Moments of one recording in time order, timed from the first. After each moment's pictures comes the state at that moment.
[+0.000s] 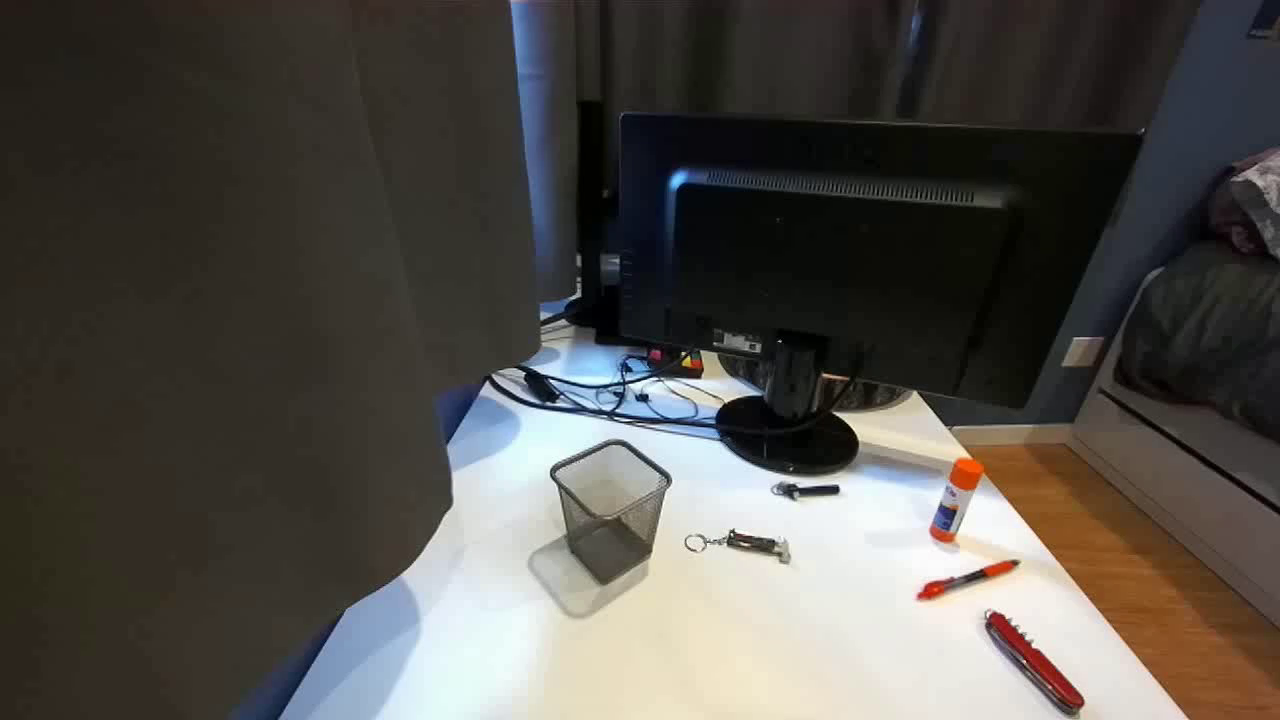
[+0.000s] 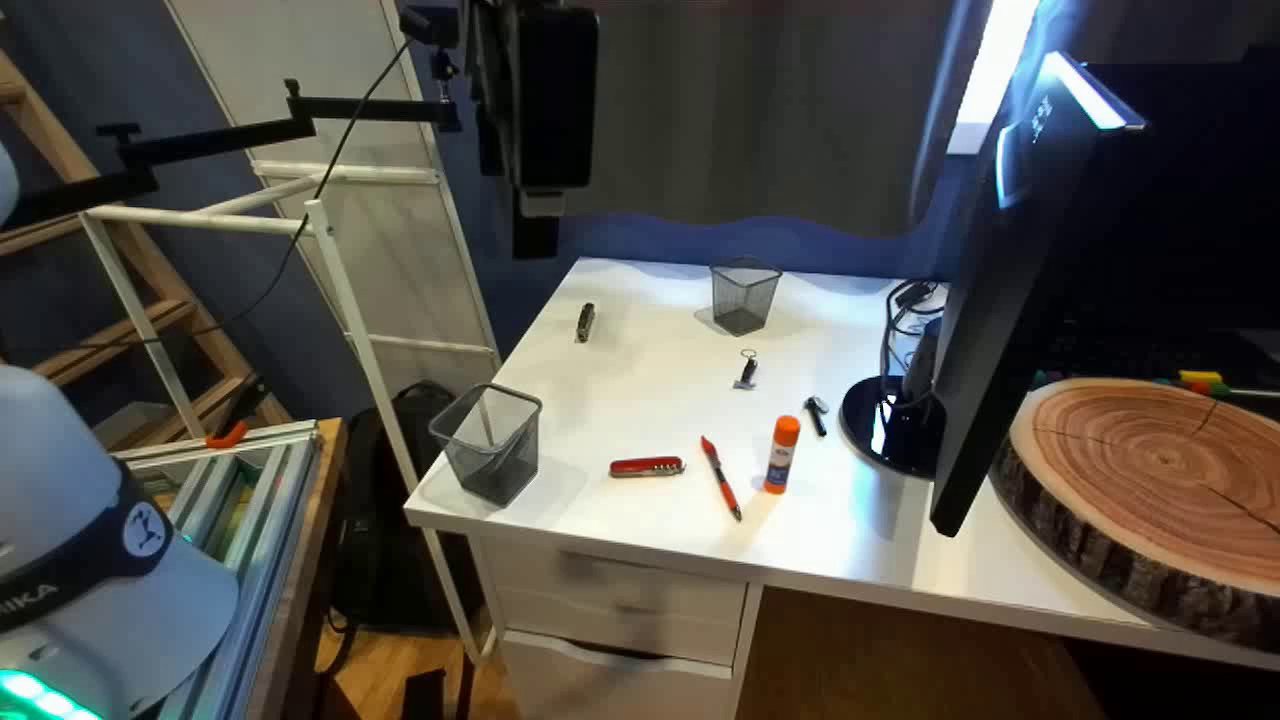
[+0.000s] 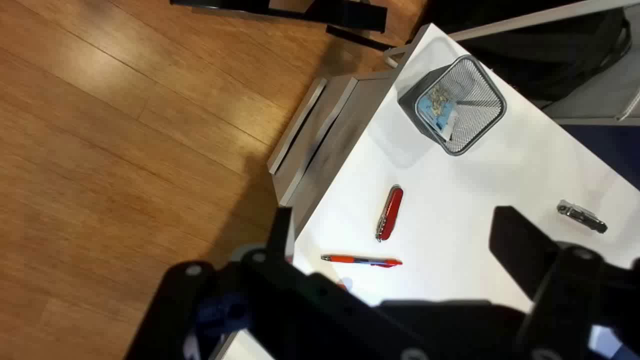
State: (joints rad) arm 0.01 -0.60 -0.19 -2.50 0.03 1.78 -0.24
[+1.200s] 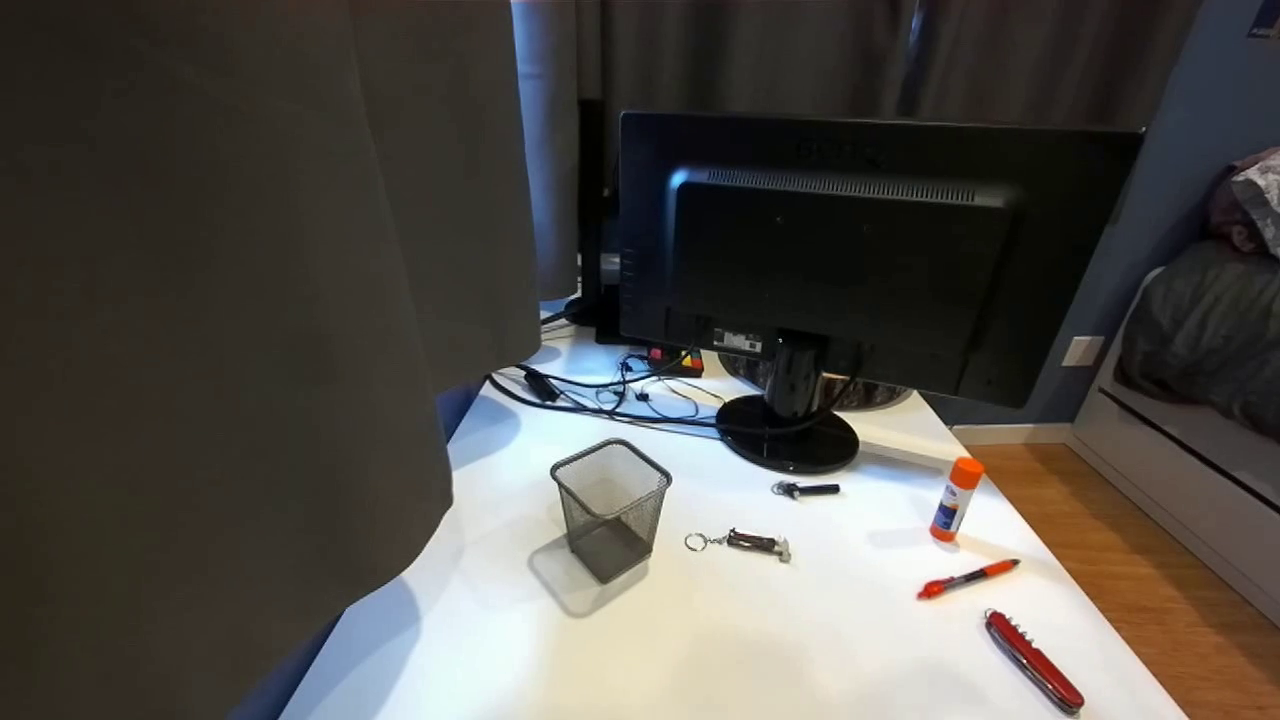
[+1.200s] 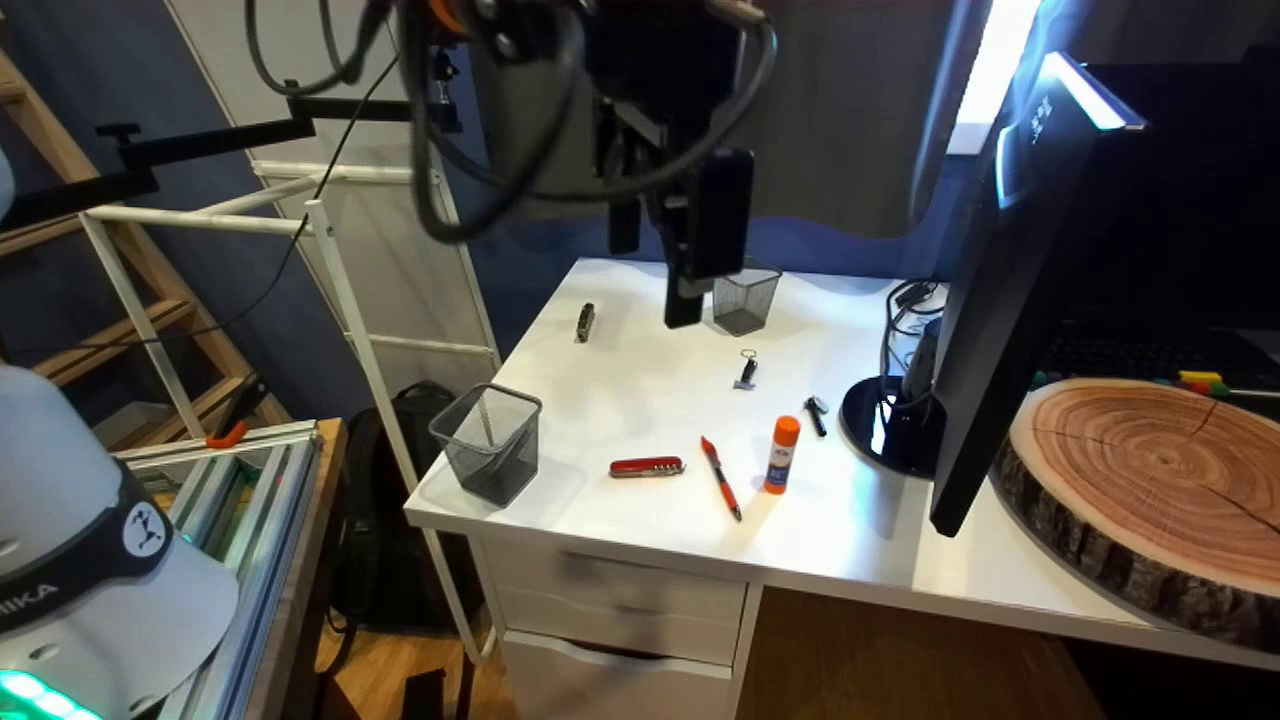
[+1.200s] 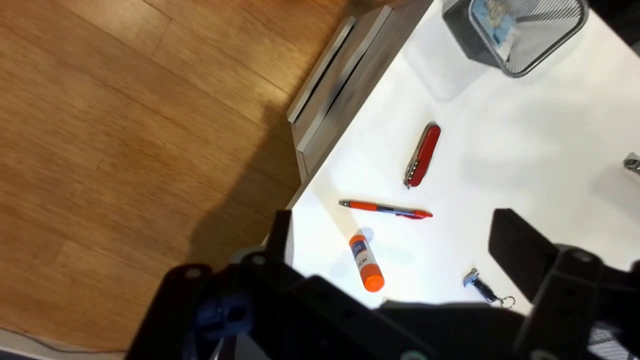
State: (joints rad) arm 0.04 -0.37 -0.14 -2.50 0.05 2.12 -0.23
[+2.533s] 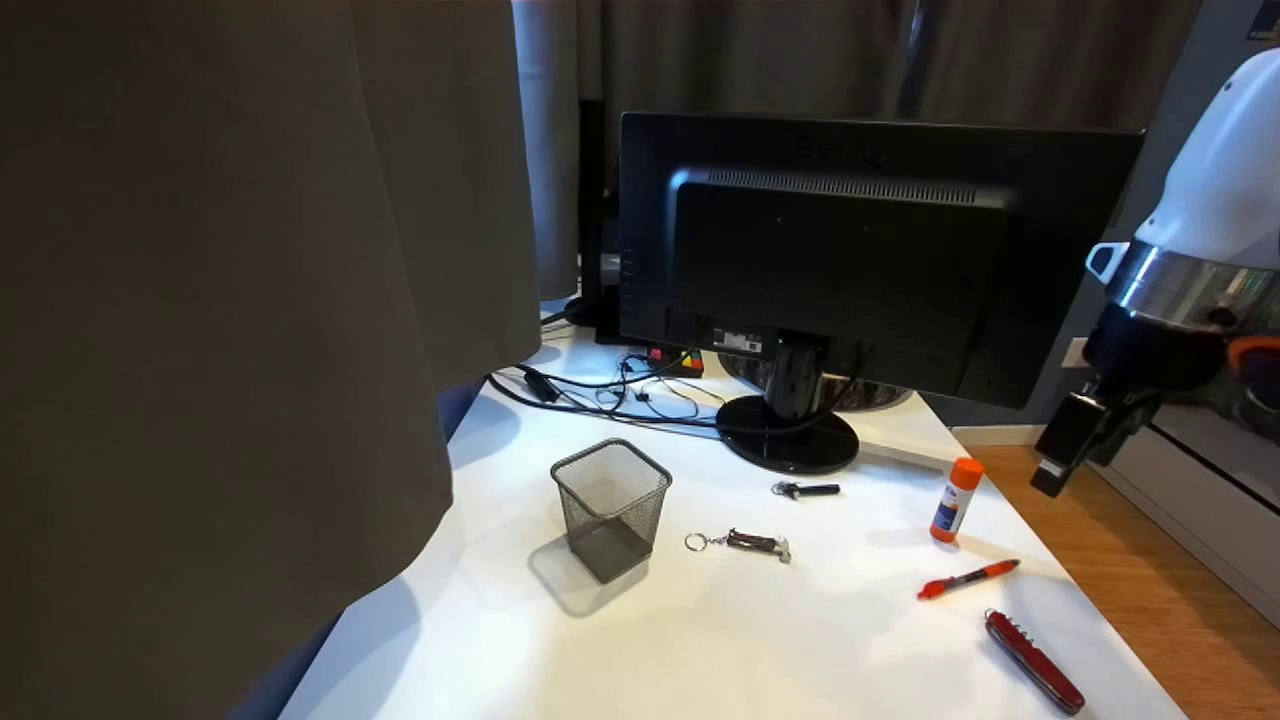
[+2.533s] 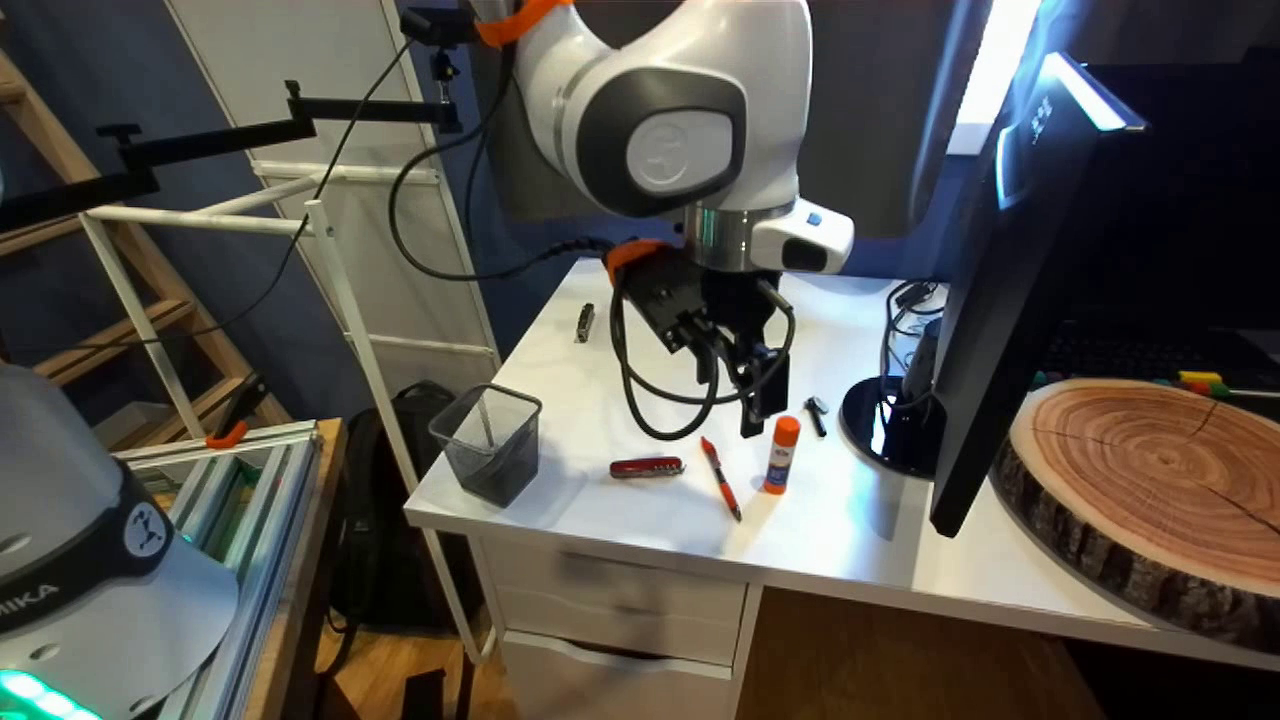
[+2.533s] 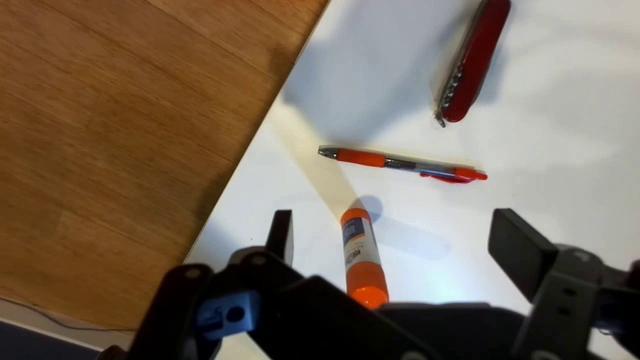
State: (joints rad) arm 0.12 0.24 -0.01 -2.37 -0.03 2.68 0.05
